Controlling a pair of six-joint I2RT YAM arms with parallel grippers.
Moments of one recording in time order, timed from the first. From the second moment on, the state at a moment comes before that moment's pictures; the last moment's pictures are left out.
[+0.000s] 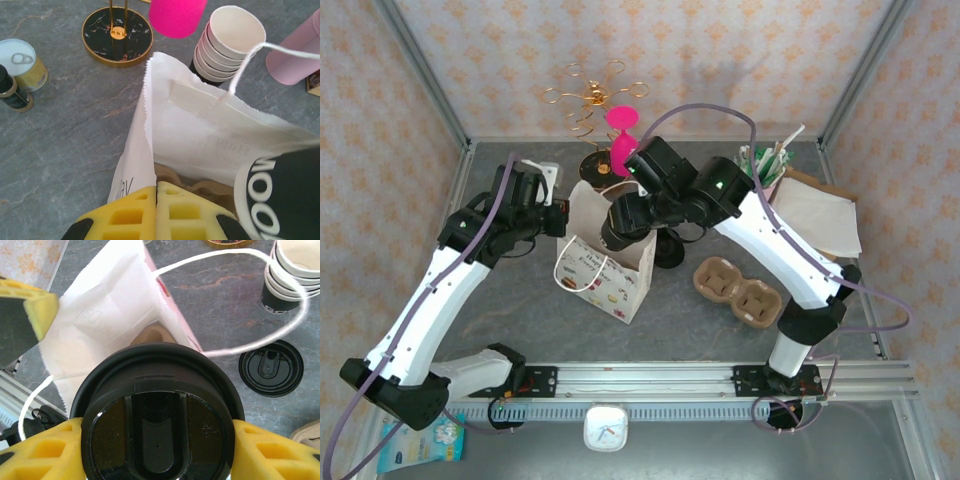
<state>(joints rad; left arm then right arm) -0.38 1.13 1.36 -0.98 -0.01 -0.28 0.97 1.72 2.19 -1.39 0.06 0.60</state>
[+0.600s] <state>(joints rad) -0.38 1.06 1.31 -0.90 0.00 -0.28 1.01 1.73 2.11 -1.39 0.09 0.65</state>
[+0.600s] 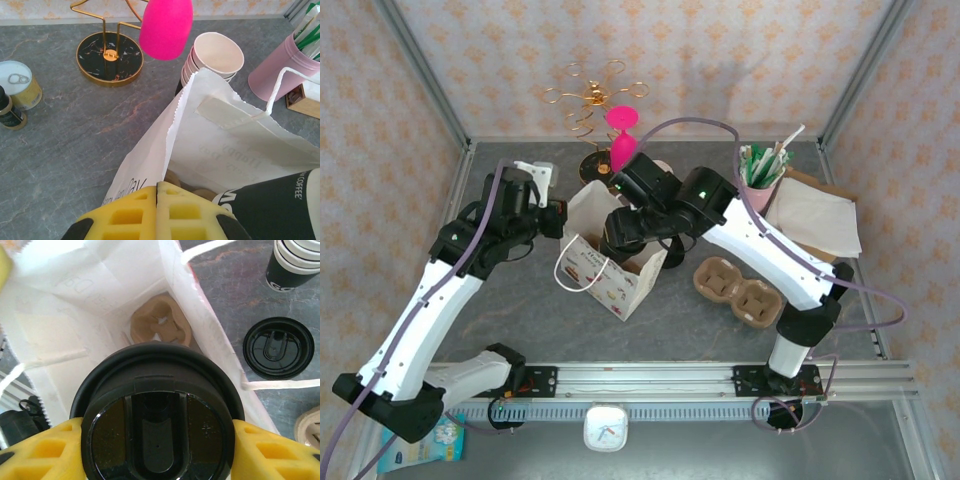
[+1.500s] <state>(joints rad) -0.38 0.91 1.18 -0.83 0.09 -0.30 1.01 1.75 1.95 -1.39 0.11 0.69</state>
